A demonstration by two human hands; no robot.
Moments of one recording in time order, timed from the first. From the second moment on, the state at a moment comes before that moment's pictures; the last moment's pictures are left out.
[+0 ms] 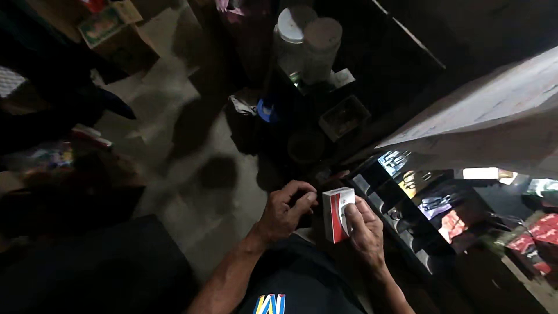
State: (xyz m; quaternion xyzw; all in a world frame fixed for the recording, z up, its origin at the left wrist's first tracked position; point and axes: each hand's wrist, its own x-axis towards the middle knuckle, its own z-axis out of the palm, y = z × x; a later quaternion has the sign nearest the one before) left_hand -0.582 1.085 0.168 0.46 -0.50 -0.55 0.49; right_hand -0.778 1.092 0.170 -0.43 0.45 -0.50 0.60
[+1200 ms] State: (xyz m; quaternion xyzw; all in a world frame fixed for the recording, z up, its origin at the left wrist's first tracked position) left_hand -0.460 0.958 0.121 0.47 -0.71 -0.32 0.41; right_hand -0.659 1.017 0.178 -0.44 0.49 -0.45 0.61
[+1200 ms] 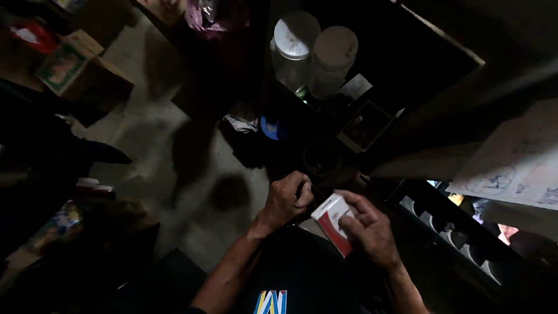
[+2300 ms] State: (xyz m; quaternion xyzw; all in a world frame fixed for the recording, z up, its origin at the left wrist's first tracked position) left_hand -0.196 0.620 0.102 0.20 -0.87 -0.41 0.17; right_hand -0.489 0.716 0.118 -0.46 0.53 -0.24 0.67
